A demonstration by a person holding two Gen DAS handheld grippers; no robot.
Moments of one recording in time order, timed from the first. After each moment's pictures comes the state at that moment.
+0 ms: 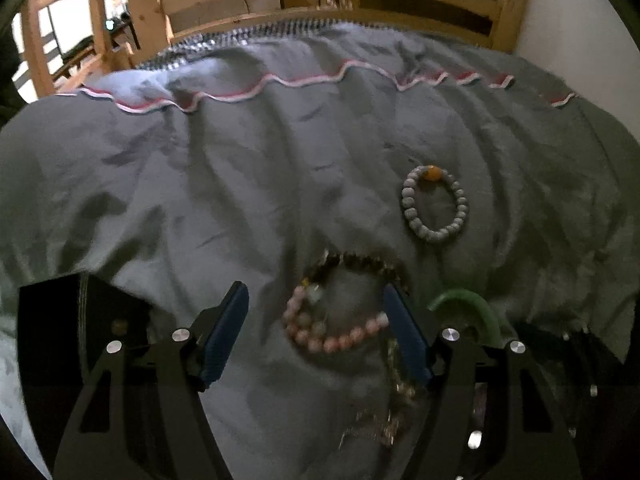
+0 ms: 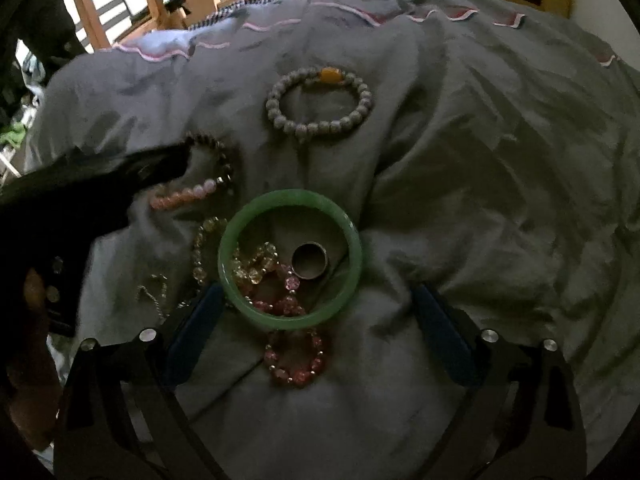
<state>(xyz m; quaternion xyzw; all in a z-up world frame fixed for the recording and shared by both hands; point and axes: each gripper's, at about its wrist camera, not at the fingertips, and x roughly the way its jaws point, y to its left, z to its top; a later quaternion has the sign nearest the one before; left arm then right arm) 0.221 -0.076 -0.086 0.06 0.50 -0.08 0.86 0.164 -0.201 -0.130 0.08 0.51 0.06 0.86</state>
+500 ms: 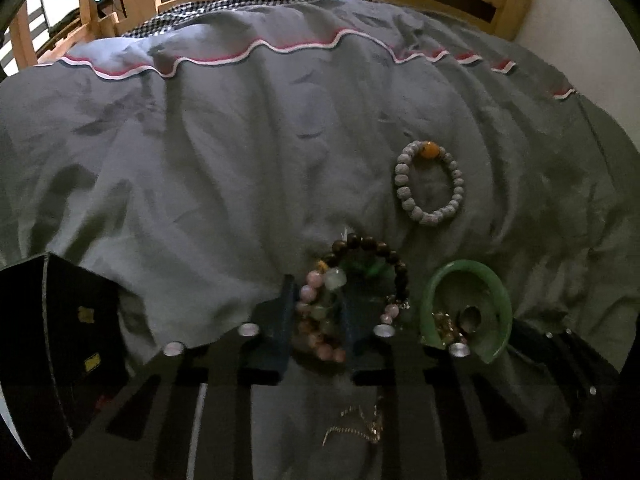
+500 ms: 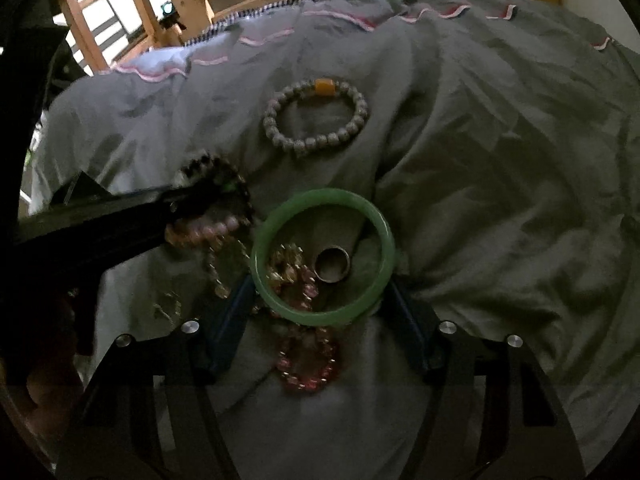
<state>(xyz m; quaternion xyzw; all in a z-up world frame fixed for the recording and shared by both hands) 0.227 -0.075 -0.097 0.03 0.54 -0.10 0.84 0.167 -0.207 -0.115 0.12 0.49 0.07 0.86</state>
